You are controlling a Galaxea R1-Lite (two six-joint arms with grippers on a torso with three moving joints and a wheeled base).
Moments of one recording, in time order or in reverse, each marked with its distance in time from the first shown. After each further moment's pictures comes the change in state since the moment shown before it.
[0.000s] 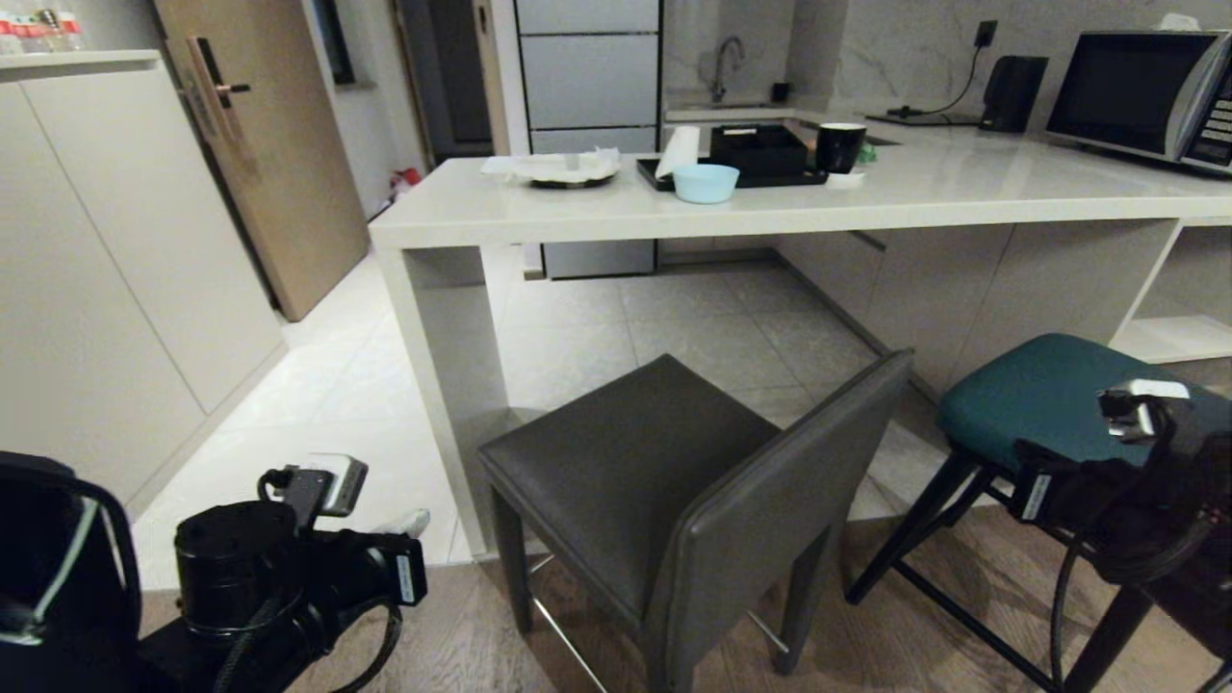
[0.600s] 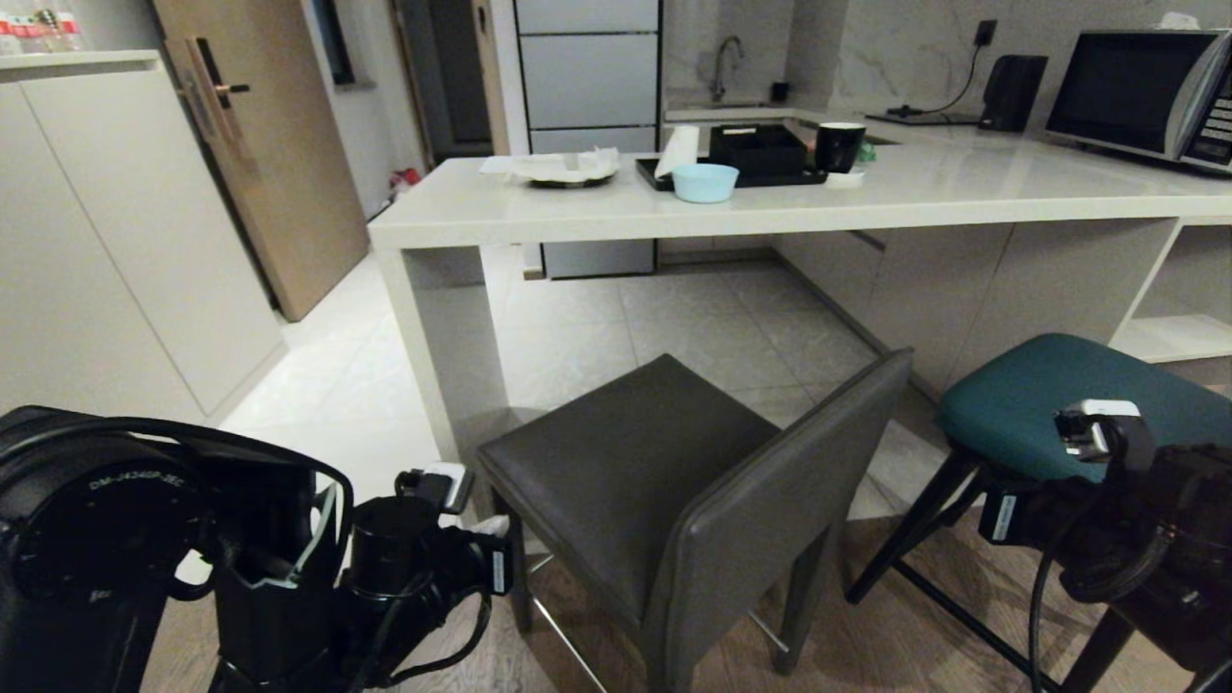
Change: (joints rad) left arm -0.085 0.316 -0.256 -0.003 0.007 -0.010; right arm 0.070 0.050 0.023 -0.014 -0.017 0.000
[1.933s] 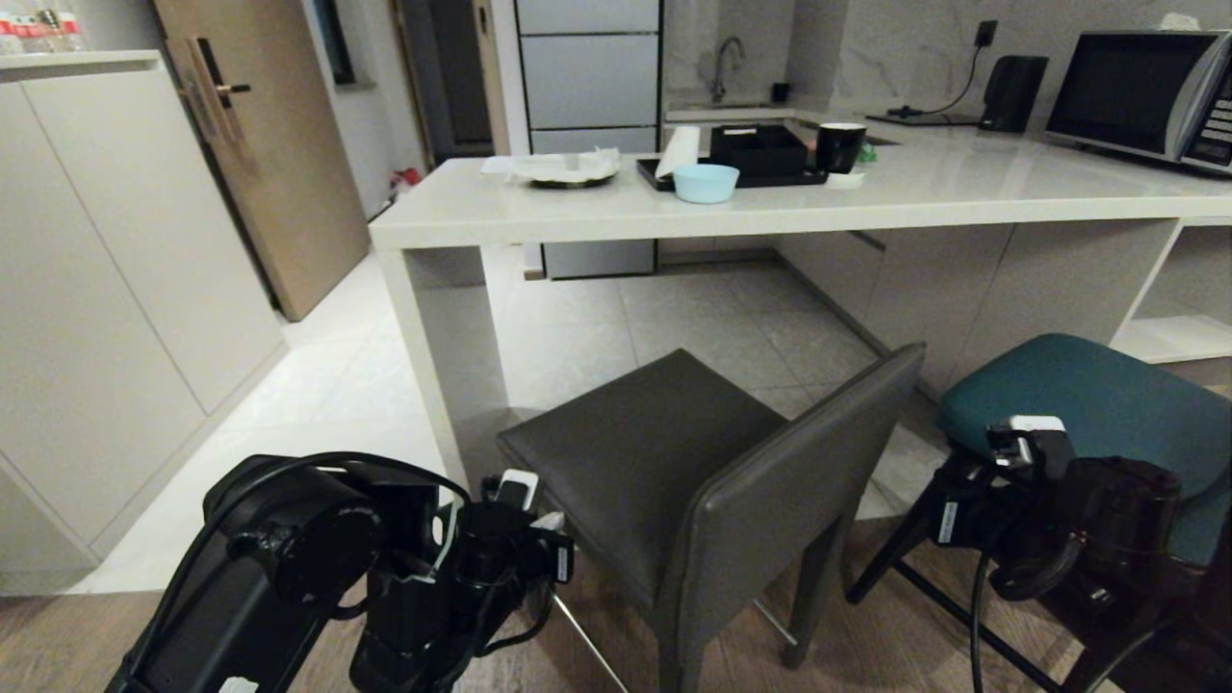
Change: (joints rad) left arm -0.075 0.290 -0.346 0.001 0.002 0.027; right arm 0.056 0.235 -0.036 -0.188 -0.055 -0.002
